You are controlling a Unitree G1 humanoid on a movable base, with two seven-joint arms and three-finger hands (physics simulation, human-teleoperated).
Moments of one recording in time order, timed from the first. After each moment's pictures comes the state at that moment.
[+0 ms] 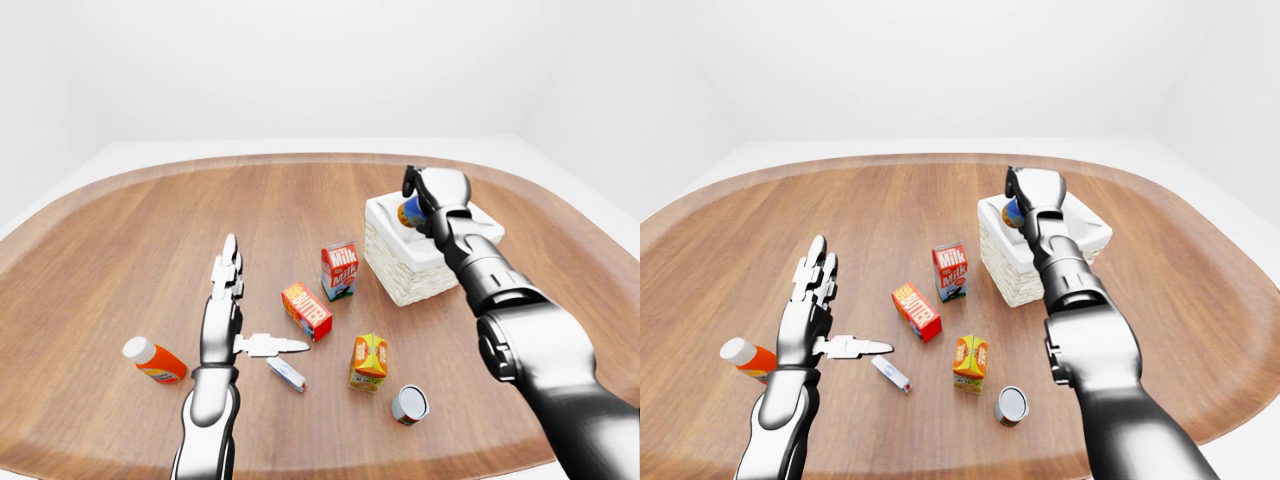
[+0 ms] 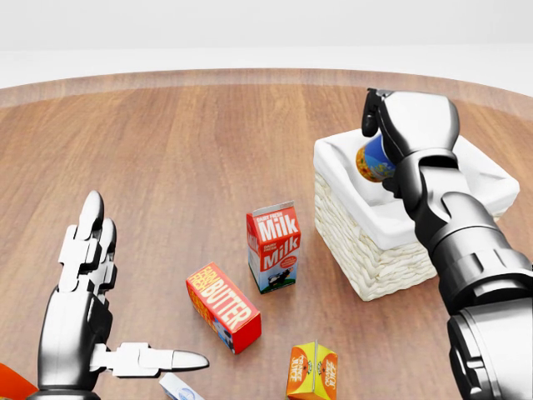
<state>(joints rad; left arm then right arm) 0.16 0.00 -0.02 -0.31 0.12 -0.09 -0.02 -1.13 -0.33 0.04 1.32 -1.12 -0.09 -0.43</state>
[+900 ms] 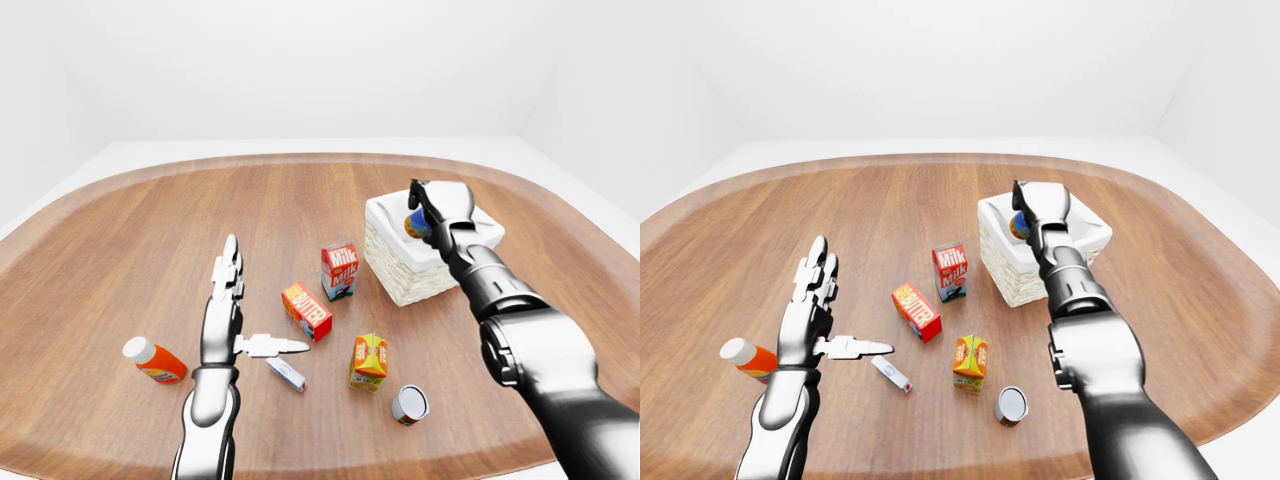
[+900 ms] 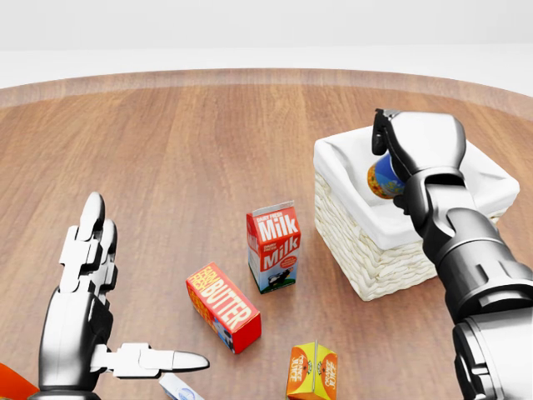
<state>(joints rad) 0.17 0.00 -0.02 -0.31 0.12 -0.09 -0.02 -1.09 -0.34 0.03 1.36 -1.19 -0.09 -0.46</state>
